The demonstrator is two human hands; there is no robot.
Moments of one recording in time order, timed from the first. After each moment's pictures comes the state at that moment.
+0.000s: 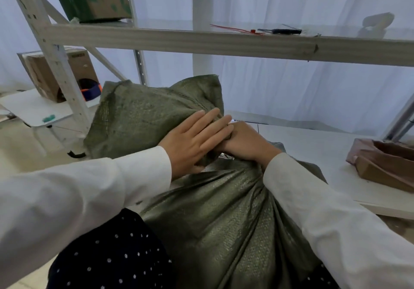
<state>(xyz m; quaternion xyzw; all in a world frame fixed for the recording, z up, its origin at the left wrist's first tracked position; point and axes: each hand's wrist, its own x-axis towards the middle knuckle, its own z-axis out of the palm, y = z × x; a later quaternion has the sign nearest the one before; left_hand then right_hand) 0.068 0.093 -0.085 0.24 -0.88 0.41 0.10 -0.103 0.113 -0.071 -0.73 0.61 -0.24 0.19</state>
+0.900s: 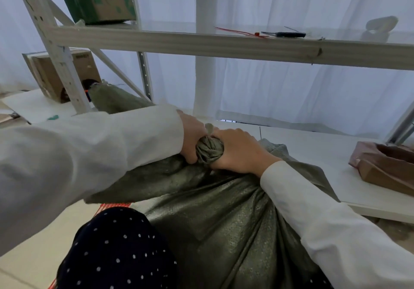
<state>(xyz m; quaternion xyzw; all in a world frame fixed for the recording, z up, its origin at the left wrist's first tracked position) 0.046 0.093 -0.007 0.40 -0.88 0.09 -0.23 -0.084 0.135 -0.062 -0.79 0.58 -0.19 0.07</state>
